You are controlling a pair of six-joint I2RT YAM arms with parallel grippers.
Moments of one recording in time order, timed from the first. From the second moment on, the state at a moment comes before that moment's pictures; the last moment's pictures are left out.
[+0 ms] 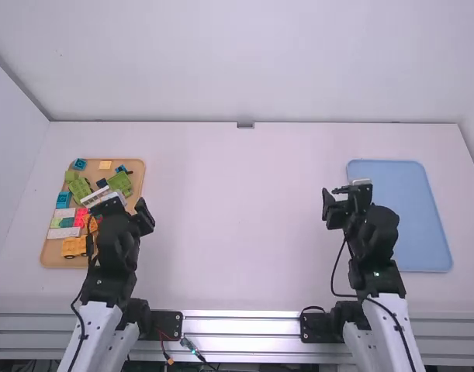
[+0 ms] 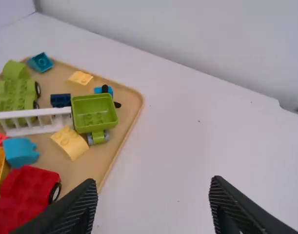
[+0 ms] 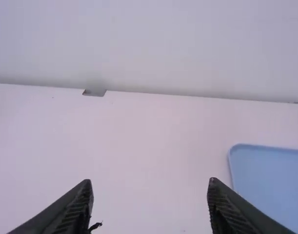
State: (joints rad) left arm -0.01 0.56 0.33 -0.17 -0.28 -0.37; right arm 0.00 0.72 0.42 -0.03 -0.20 -0.06
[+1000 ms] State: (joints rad) left arm 0.56 1.27 0.97 -0.91 -0.25 -0.90; right arm -0.01 1.17 0.66 0.08 -0.32 -0.05
